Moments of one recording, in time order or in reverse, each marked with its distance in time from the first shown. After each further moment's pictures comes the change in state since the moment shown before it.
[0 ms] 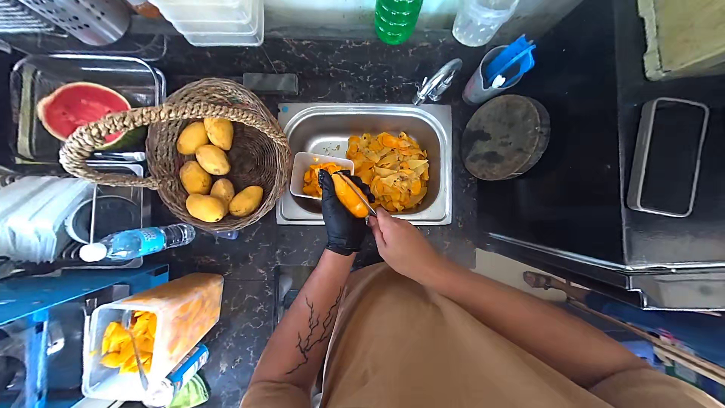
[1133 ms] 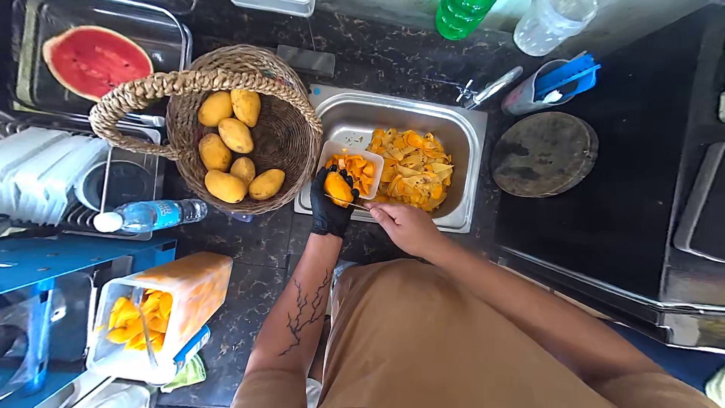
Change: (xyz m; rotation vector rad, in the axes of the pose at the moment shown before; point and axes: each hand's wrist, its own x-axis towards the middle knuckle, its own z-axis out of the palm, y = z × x) left_hand 0.060 -0.009 -0.196 -0.295 -0.057 -0.208; right_hand 0.058 -0.009 0.015 0.030 -0.098 -0.064
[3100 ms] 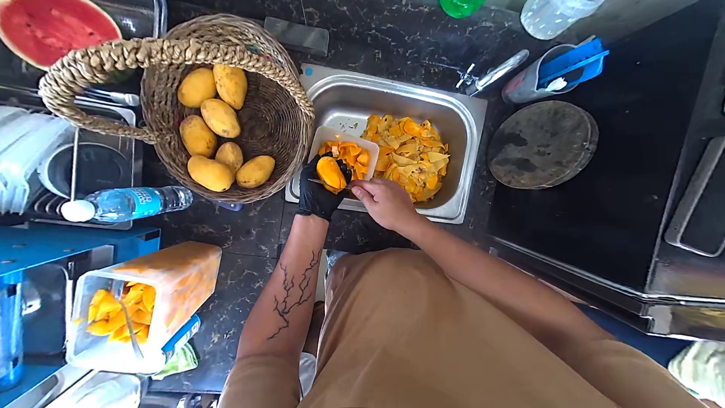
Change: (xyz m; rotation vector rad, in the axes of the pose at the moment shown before) left_hand -0.011 0.036 0.127 -0.016 0.346 -0.058; right_hand 0.047 0.017 0.029 -0.146 0.157 -0.121
